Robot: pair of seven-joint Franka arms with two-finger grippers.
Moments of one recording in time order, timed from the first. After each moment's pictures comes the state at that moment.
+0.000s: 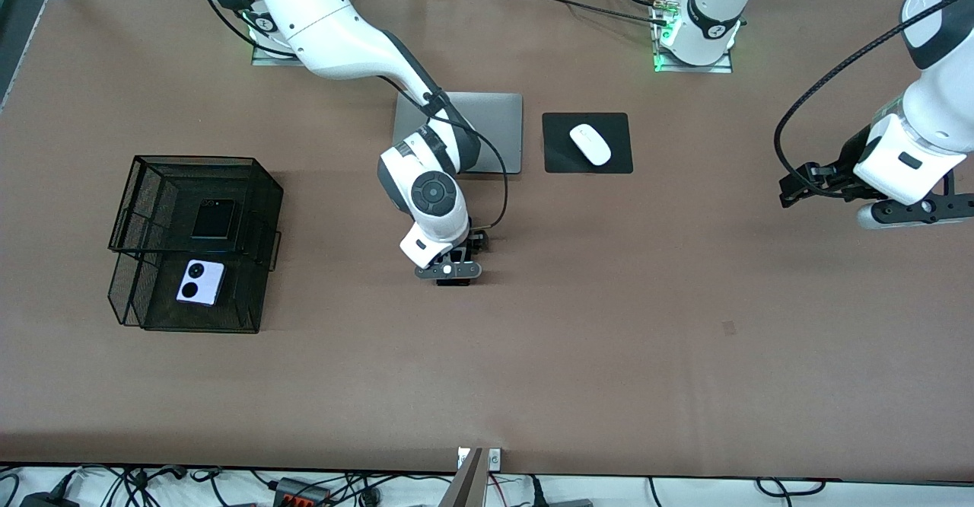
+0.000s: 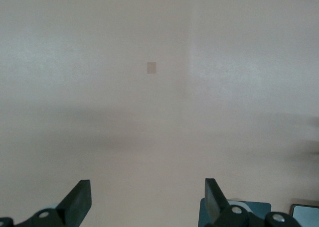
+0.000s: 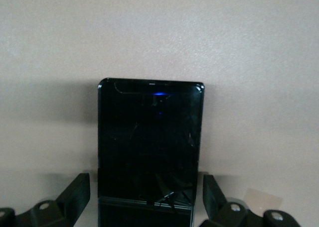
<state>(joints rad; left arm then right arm) 0.05 0.10 -0.13 -1.64 0.02 1.75 -0.19 0.70 0.91 -0.04 -1.36 0.06 2.26 0.59</state>
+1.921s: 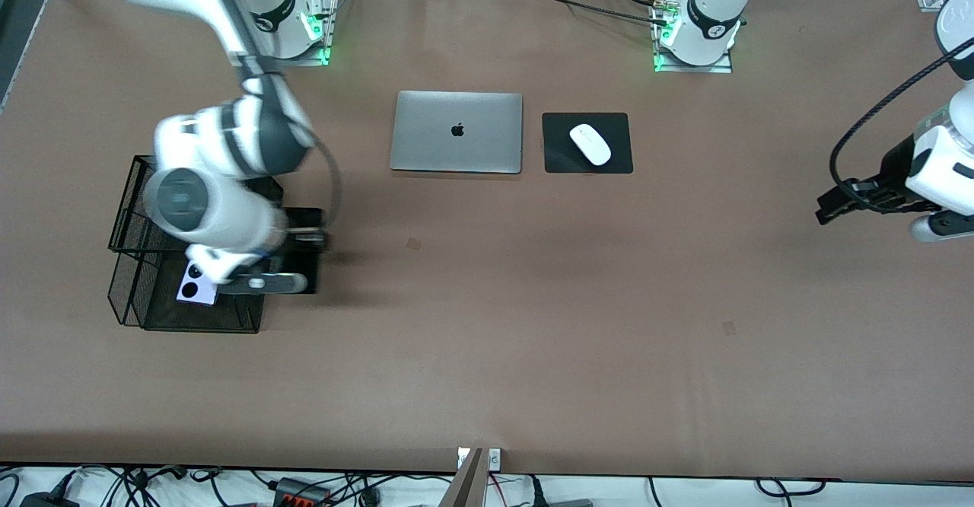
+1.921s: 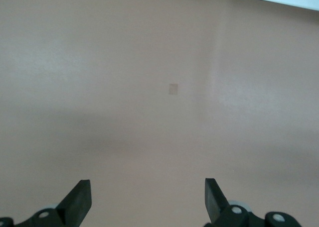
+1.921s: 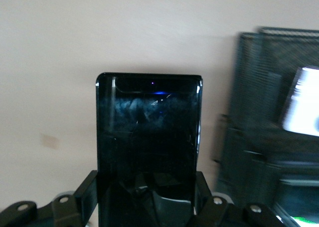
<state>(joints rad) 0.05 0.10 -0.03 -1.65 0.02 1.83 -0.19 0.28 0.43 -0.08 -1.61 0.05 1.89 0.14</state>
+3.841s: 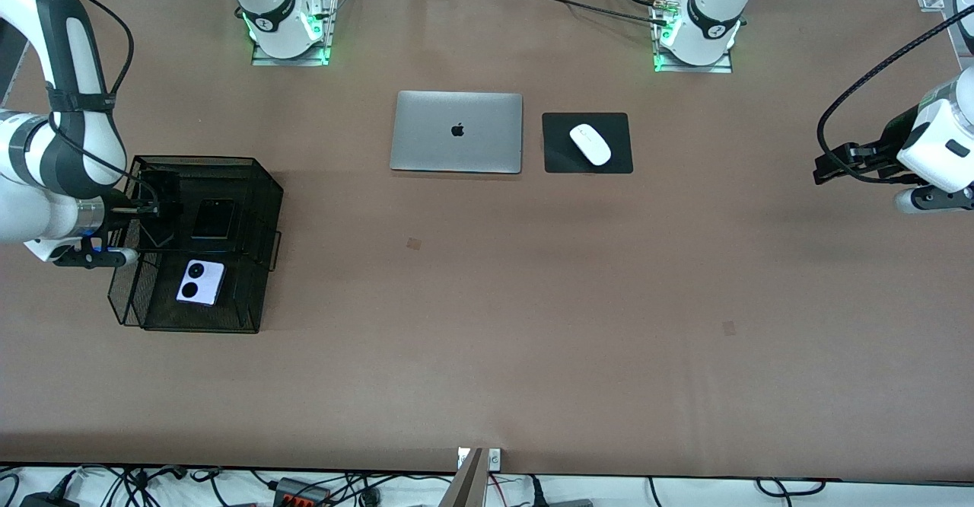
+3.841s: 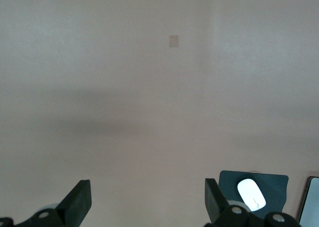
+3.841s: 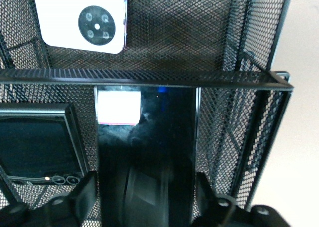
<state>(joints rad) -0.04 0.09 0.04 -1.60 0.01 1.59 -0.09 -0.12 0.41 -0.07 -1.74 -0.01 1.79 -0.17</state>
